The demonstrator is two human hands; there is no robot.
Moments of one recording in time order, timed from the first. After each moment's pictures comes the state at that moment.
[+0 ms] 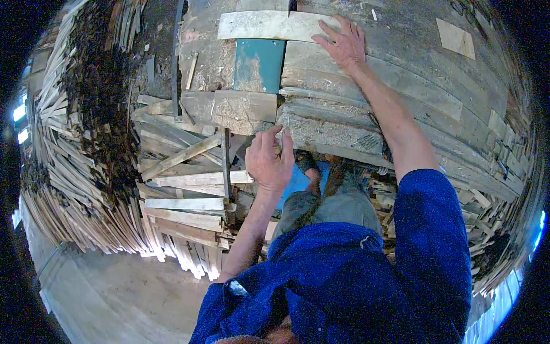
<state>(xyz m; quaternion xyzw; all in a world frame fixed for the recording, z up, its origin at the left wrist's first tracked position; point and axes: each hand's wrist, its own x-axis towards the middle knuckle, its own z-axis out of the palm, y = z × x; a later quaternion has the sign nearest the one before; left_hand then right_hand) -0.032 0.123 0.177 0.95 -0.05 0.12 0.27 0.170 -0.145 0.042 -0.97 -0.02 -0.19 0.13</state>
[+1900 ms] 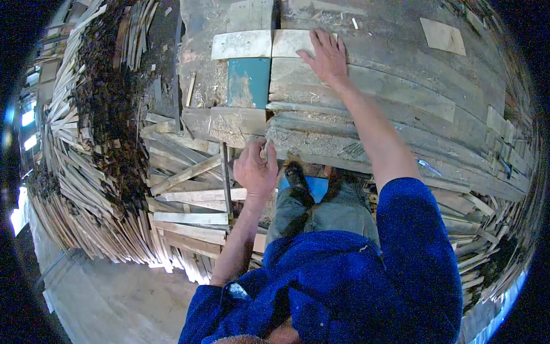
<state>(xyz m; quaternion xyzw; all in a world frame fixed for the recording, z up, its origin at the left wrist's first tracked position) -0.033 0.117 0.181 0.98 -0.06 0.10 0.18 0.162 -0.147 0.057 -0.98 0.03 -0.16 0.15</state>
